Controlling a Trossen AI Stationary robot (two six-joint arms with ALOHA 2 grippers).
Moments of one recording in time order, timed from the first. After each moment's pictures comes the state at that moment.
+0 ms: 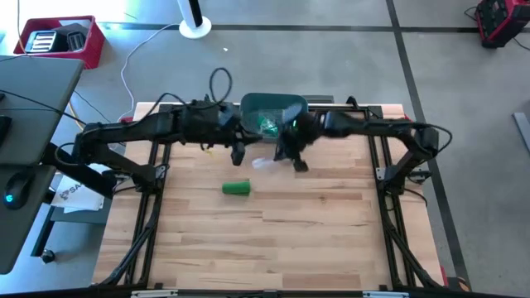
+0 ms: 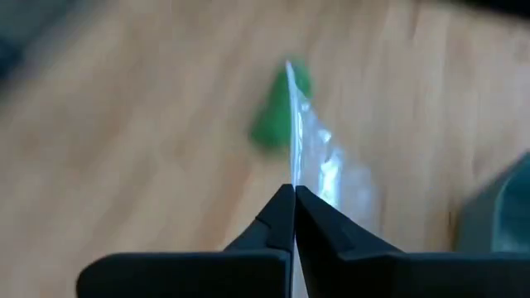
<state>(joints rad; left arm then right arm) 0.08 1.35 1.43 -0.47 -0.07 -0.36 -0.27 1.67 1.27 -0.49 -0.44 -0.51</state>
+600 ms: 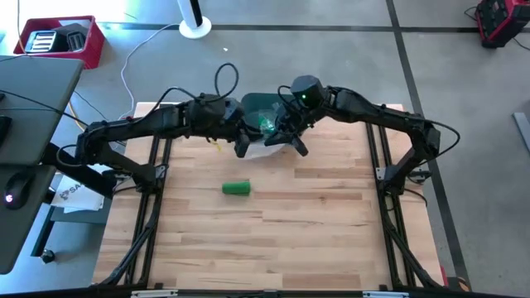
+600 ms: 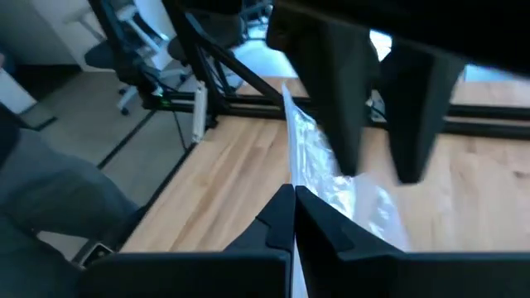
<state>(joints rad) 0.16 1.36 1.43 -0.51 -0.05 -0.43 -0.32 1.65 1.64 -0.54 -0.73 -0.18</state>
